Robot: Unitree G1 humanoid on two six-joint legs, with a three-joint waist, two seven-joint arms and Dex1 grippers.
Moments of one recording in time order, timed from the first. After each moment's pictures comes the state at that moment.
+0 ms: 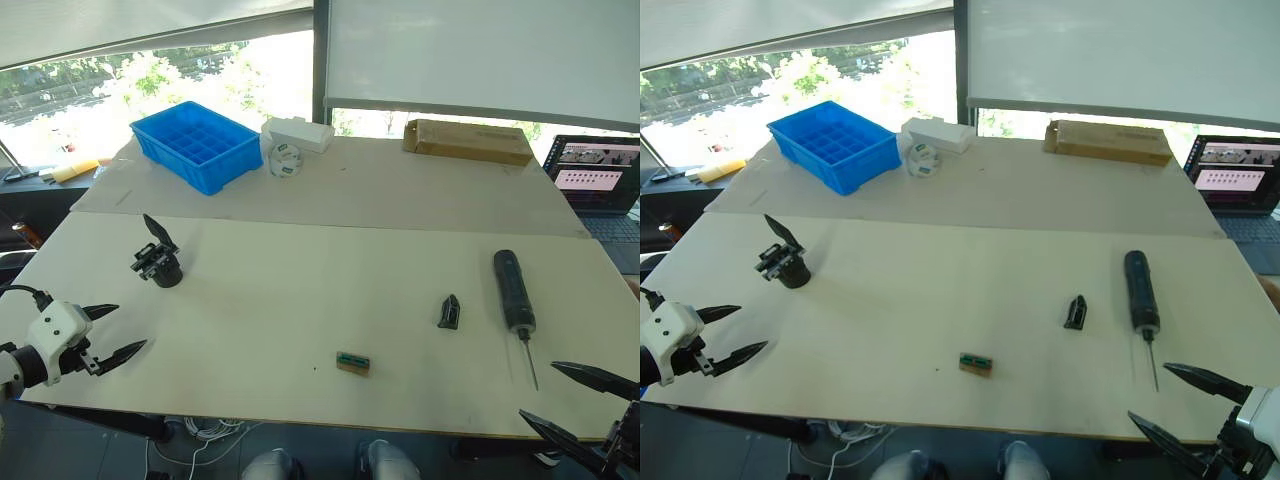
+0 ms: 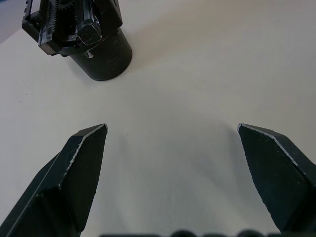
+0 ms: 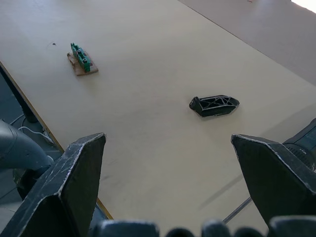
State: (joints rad) left arm 0.04 0.93 0.40 0.41 -0.28 -0.23 -1.09; right arm 0.72 -0.62 -0.76 -0.47 0.57 -0.02 1.15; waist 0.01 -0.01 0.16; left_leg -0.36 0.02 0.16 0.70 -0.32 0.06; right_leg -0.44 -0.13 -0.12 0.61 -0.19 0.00
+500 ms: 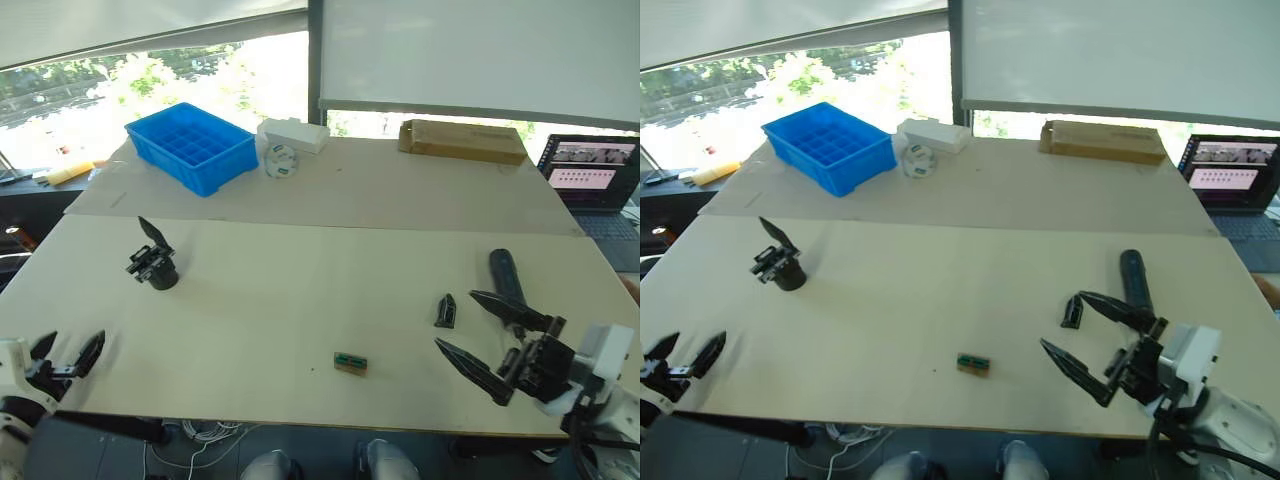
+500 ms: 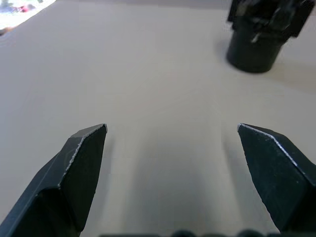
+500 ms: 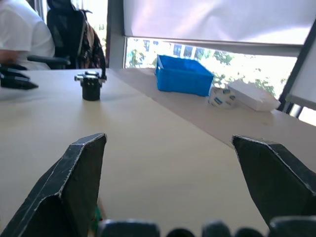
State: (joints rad) left arm 0.21 0.53 0.68 0.19 -0.51 0.07 -0.62; right arm 0.28 -0.50 -0.33 -0.62 0.60 0.03 0.88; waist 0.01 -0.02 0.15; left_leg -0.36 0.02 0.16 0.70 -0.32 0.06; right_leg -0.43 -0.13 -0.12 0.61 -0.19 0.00
